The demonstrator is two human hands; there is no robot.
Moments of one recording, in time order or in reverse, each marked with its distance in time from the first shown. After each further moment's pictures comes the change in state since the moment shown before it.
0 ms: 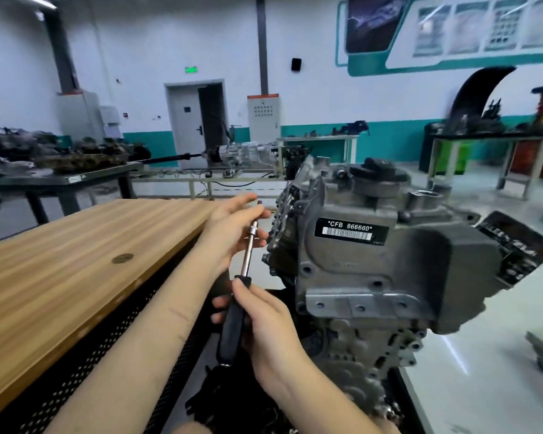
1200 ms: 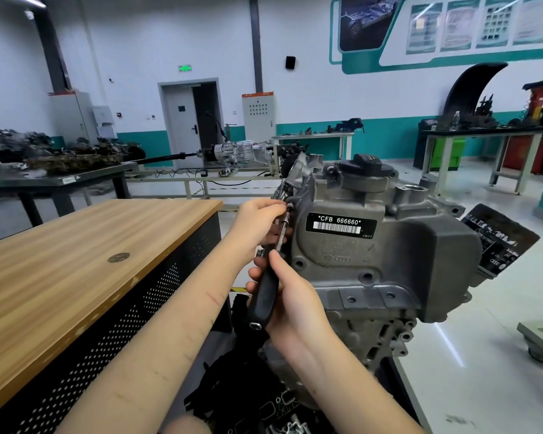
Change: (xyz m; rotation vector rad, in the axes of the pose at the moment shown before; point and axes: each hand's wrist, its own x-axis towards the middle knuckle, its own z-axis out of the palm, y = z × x) left_hand 0.004 -0.008 0.040 0.265 -0.013 -0.039; right_hand -0.006 -0.037 -0.009 0.237 0.109 0.049
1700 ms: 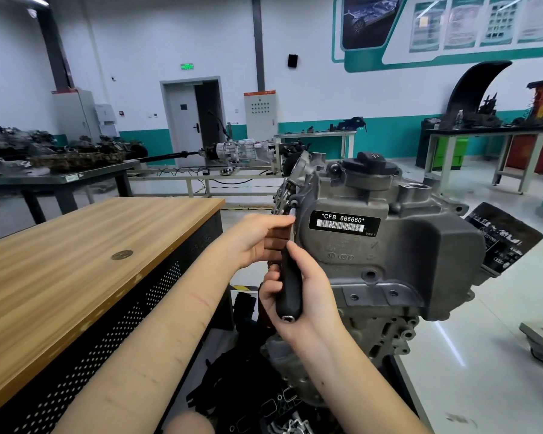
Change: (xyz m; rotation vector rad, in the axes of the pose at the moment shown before) left_hand -0.015 0.002 -0.011 -0.044 -0.240 -0.259; right_hand -0.005 -0.013 0.003 0.331 0.054 0.084
